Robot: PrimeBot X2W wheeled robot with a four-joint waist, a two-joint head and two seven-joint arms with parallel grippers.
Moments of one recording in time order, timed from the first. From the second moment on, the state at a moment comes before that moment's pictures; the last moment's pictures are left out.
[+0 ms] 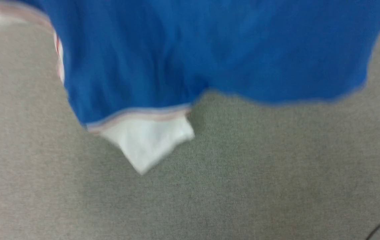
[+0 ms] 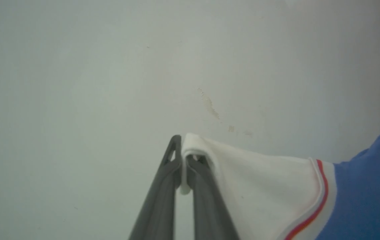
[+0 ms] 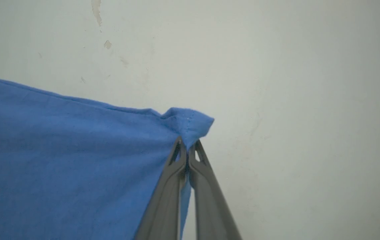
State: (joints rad) left arm -1.10 0.62 -0.19 -0.16 -0.43 0.00 0.15; right arm -1.06 -0.57 0.11 0.04 0.53 0.13 0.35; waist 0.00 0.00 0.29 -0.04
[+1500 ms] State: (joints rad) left arm -0.40 0.50 -0.50 0.20 -0.45 -0.01 0.01; right arm -0.74 -0.52 0.57 0.73 0.62 0.13 -0.15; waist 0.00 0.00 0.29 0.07
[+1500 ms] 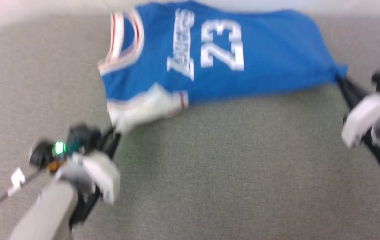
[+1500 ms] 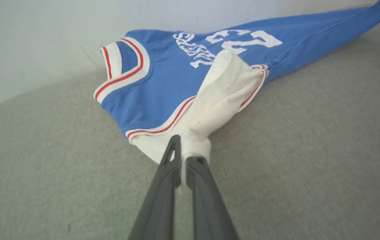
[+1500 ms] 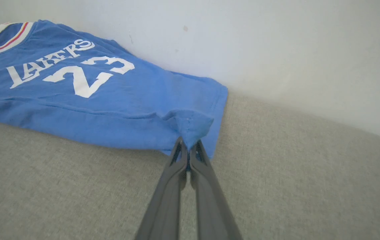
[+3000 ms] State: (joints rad) left arm 0.03 0.63 -0.48 -0.30 -0.62 0.14 0.18; right arm 0.04 -0.64 0.07 0.02 0.77 0.13 0.47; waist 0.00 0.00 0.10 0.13
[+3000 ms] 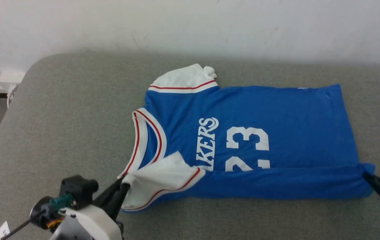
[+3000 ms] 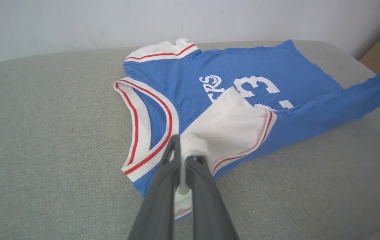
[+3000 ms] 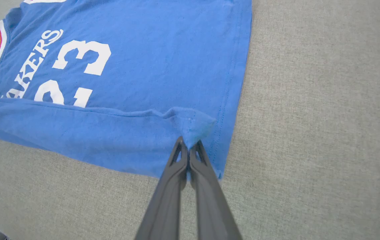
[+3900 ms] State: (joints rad) left arm -0.40 0.48 -0.56 0.26 -0.51 0.02 0.12; right arm -0.23 -0.55 0.12 0.20 0.61 0.13 0.50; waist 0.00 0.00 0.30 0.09
